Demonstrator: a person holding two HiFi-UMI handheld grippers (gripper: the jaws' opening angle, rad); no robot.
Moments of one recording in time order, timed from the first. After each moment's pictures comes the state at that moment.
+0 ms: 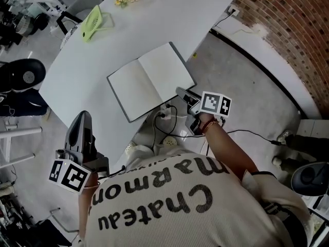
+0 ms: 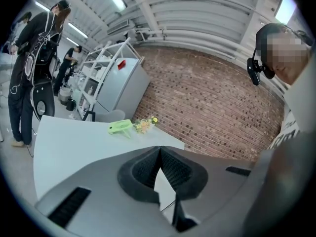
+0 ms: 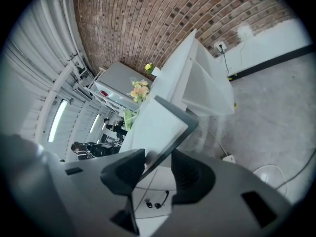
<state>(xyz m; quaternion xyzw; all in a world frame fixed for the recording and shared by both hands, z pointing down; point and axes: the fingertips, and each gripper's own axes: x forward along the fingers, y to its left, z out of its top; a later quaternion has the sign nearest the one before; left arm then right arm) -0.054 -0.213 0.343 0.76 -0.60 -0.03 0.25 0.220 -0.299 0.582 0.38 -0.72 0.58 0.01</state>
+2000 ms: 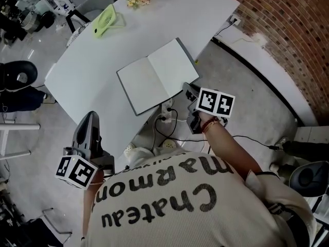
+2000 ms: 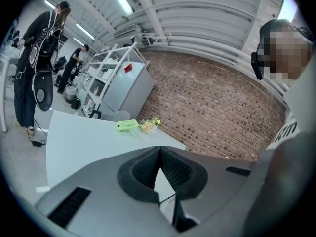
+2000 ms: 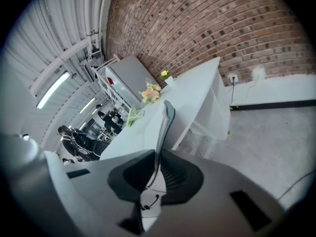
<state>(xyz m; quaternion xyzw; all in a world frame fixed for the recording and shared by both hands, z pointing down) -0.078 -0.165 0.358 0.75 -0.61 -0.06 0.26 0.202 -0.292 0.520 0.45 -0.77 0.45 0.10</state>
